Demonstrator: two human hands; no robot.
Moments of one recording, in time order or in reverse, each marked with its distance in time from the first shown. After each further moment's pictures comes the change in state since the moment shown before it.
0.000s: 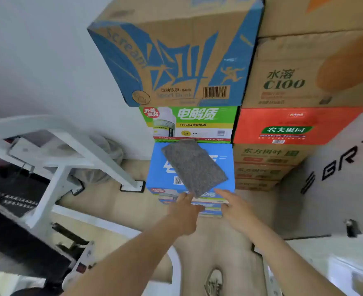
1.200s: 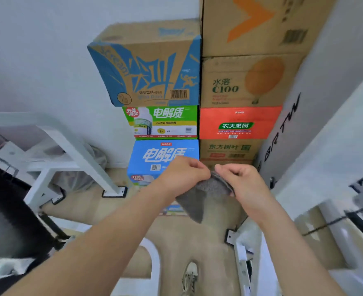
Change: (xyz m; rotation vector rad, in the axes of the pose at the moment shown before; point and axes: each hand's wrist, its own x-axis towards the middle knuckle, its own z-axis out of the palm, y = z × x) left_hand -0.163 0.133 -0.085 -1.117 0.359 0.016; right_hand -0.196 -0.012 -0.072 0.717 0.296 -0.235
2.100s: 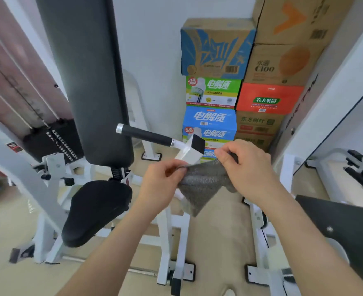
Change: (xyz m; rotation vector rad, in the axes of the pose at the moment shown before) left_hand -0.416 -0.191 -0.091 -0.131 0.384 0.220; right_hand -0.368 -0.056 0.203 -0.866 0.081 -0.409
